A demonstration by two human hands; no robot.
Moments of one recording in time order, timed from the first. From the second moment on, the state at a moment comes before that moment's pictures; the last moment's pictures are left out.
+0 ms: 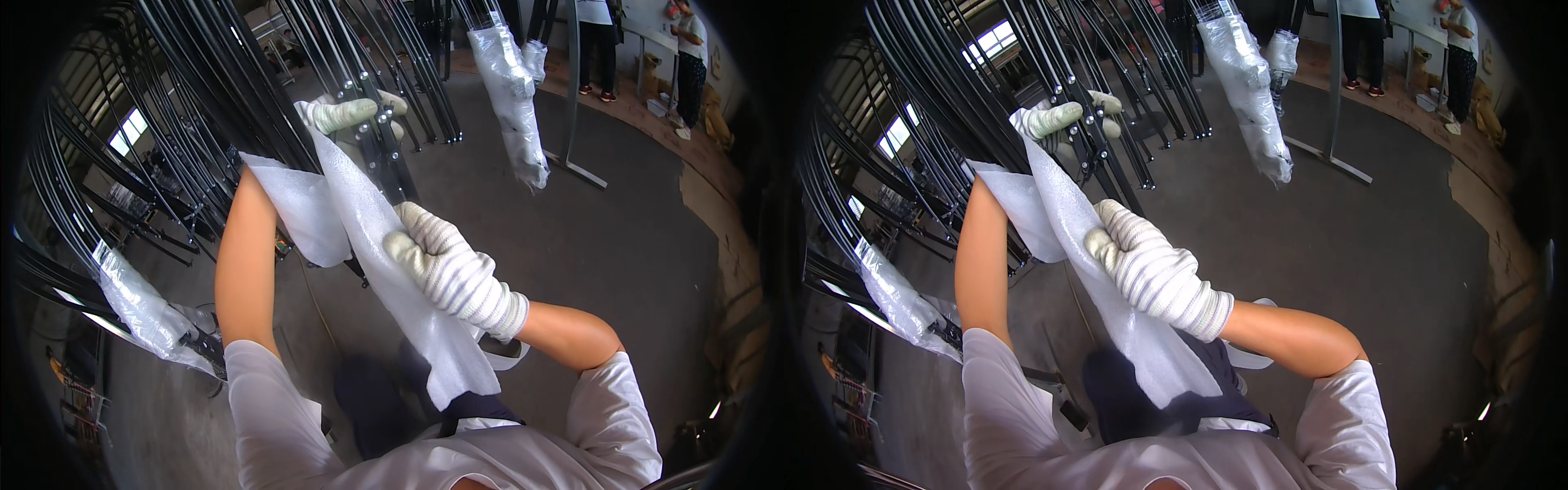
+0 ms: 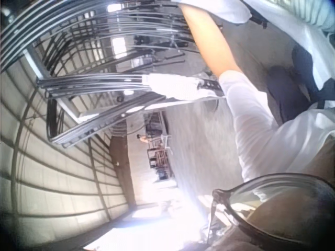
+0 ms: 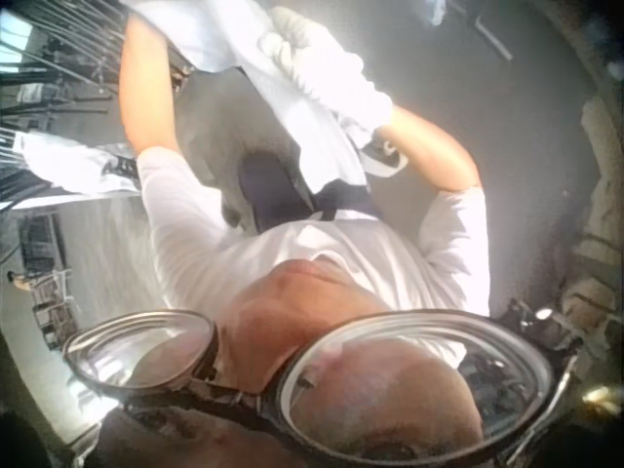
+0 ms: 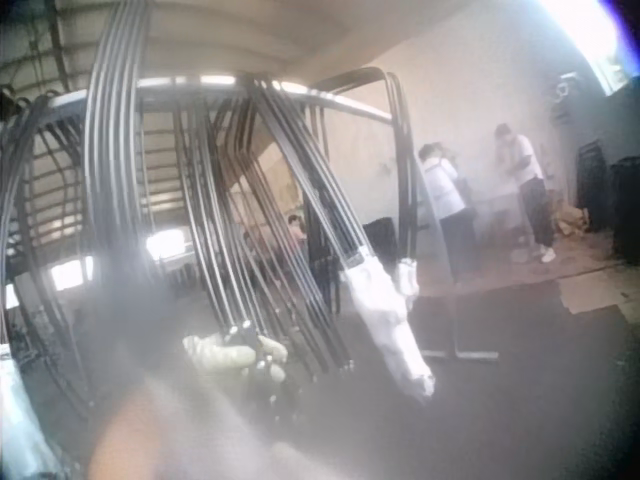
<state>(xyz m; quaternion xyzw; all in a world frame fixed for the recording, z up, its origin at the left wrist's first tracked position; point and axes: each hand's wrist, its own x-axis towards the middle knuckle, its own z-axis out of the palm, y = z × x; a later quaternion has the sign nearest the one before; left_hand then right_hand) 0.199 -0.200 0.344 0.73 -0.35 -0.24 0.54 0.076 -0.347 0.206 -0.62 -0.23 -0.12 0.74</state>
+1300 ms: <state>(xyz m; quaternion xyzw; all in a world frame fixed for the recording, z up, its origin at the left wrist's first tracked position) 0.215 -0.206 0.338 0.67 -0.42 -0.23 0.57 0.122 -0.397 0.244 -0.83 -0.11 -0.06 0.55</state>
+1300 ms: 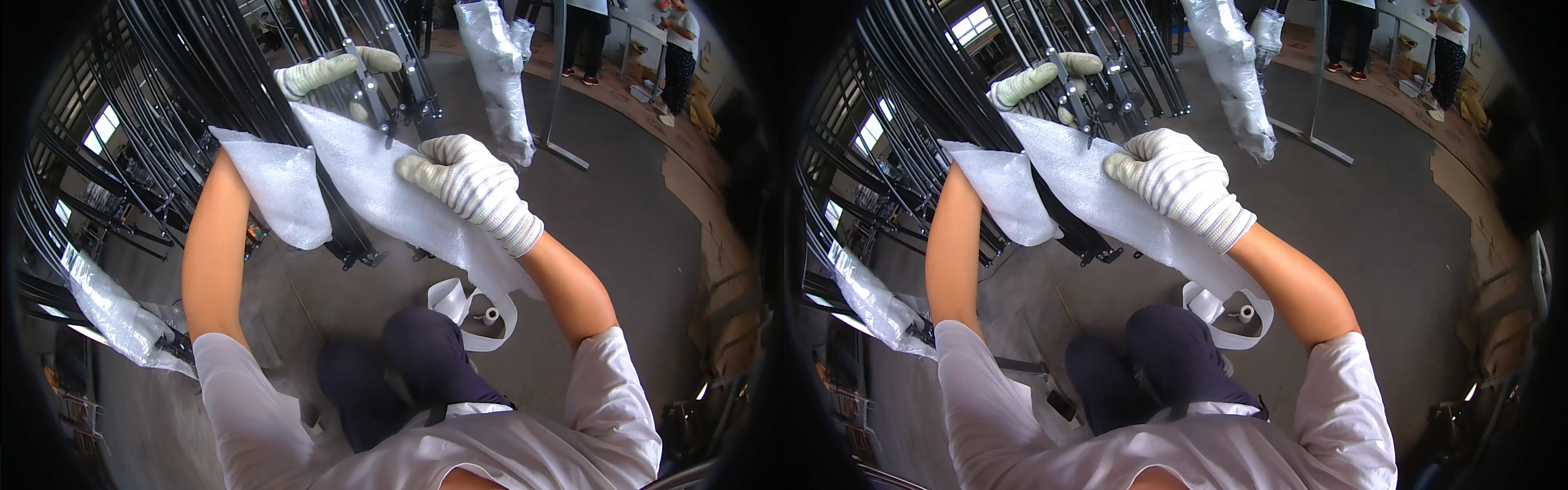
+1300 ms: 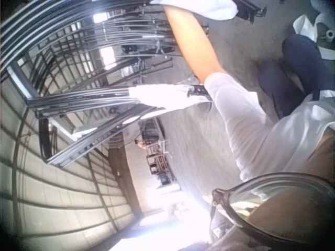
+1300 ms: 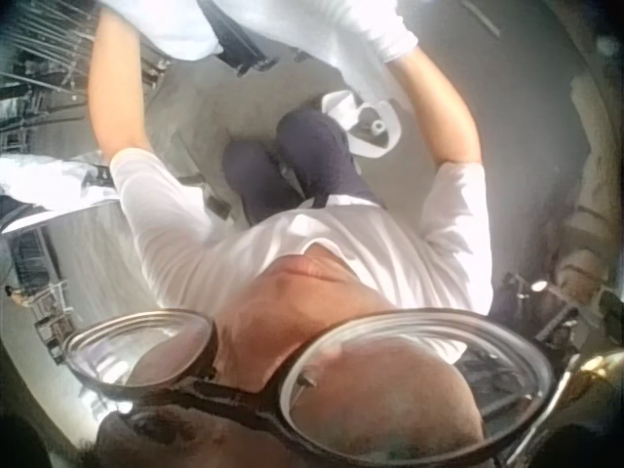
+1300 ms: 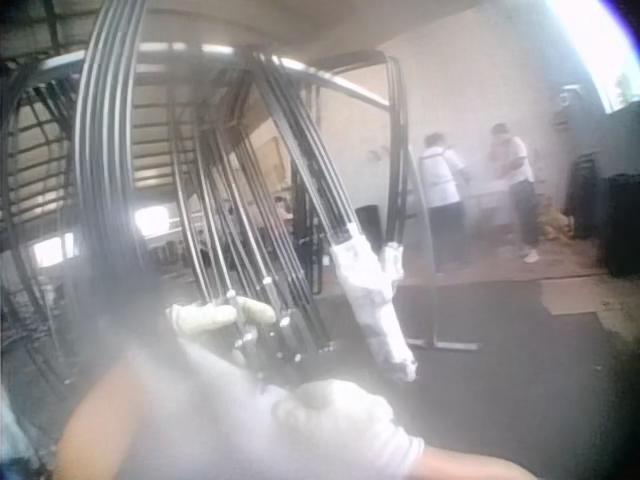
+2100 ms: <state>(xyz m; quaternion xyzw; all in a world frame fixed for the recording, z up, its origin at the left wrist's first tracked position) 0.234 -0.201 0.327 0.56 -0.49 -0.20 0.64 0.136 -0.411 0.238 -0.63 -0.14 -0.23 0.73</state>
